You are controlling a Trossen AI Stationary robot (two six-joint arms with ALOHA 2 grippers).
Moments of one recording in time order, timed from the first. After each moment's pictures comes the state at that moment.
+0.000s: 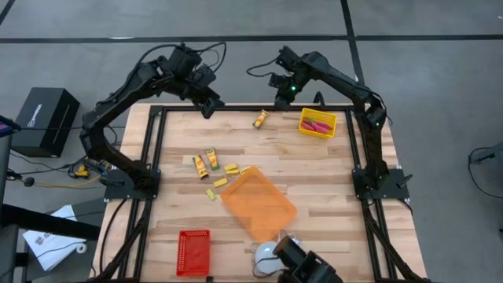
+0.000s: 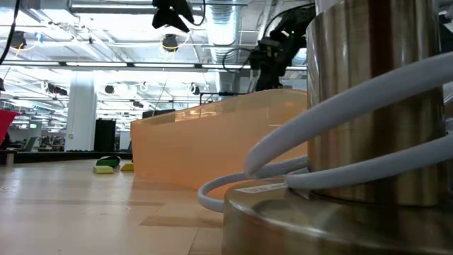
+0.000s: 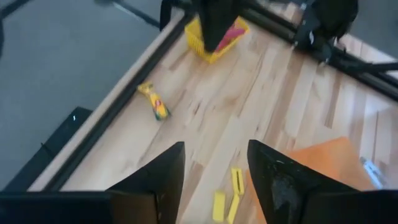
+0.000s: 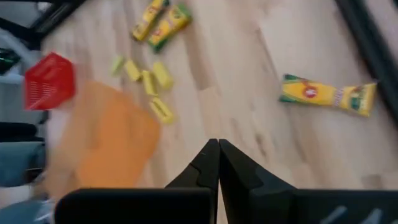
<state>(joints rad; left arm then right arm) 0.59 1.49 1.80 -1.11 0.19 -0.04 -0.75 2.06 2.04 -1.28 -0.65 -0.30</state>
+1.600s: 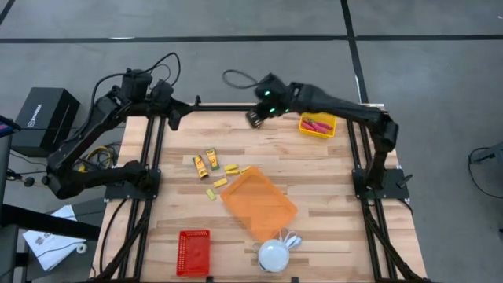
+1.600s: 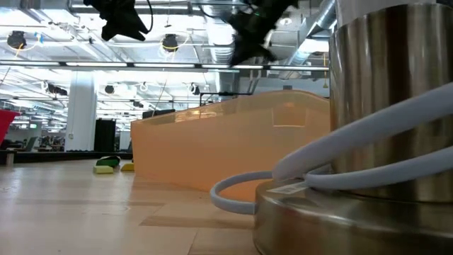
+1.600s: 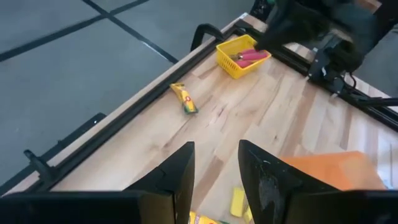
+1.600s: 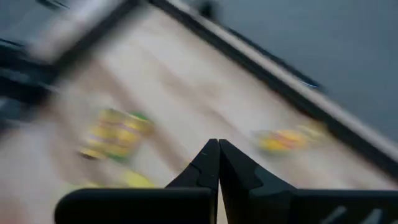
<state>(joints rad) 0.85 0.94 1.17 -0.82 0.32 -0.04 -0.37 1.83 1.82 -0.84 0.12 0.40</state>
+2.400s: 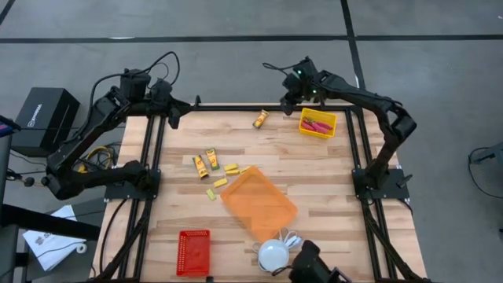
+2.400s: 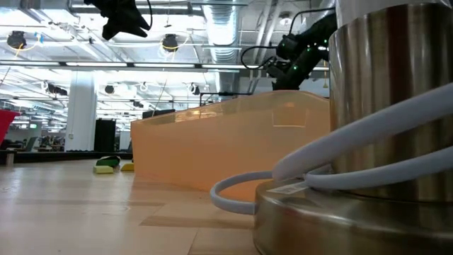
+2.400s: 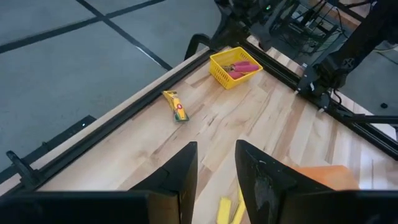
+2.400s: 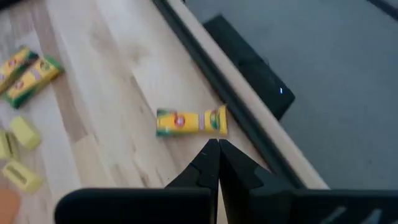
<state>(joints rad) 0.85 0.94 1.16 -0.78 0.34 -0.12 -0.78 1.74 1.38 -0.49 -0.28 -0.14</state>
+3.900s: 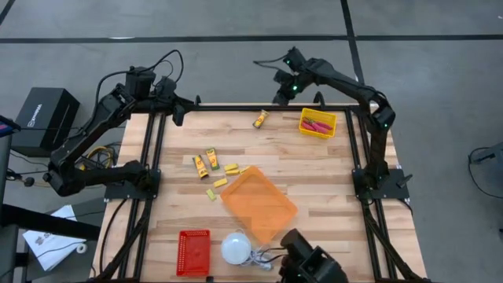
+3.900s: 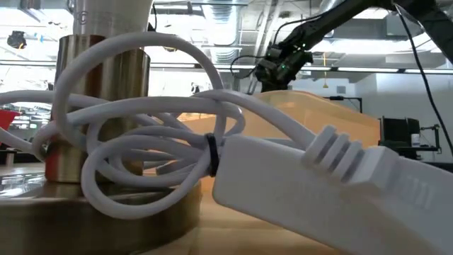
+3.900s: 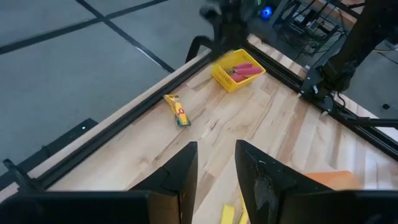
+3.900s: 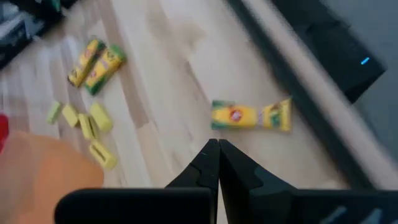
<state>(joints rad) 0.85 0.98 1.16 -0.73 0.34 -0.12 -0.81 1.98 1.74 -0.86 -0.53 -0.15</state>
